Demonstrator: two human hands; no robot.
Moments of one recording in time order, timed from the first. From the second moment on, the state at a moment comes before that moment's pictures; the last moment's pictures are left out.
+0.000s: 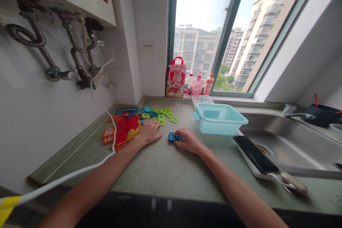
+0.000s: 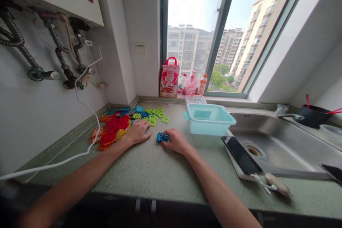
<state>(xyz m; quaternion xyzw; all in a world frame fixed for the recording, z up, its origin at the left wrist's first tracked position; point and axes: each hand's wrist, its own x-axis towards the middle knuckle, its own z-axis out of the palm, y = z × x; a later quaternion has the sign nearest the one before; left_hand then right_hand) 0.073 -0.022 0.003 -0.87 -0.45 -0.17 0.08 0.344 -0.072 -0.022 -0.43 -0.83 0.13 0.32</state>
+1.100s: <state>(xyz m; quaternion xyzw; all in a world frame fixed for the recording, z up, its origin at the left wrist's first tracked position) -0.050 0.058 0.030 -0.73 -0.67 -0.13 0.06 0.350 -0.073 -0.008 -0.40 -0.85 0.14 0.31</state>
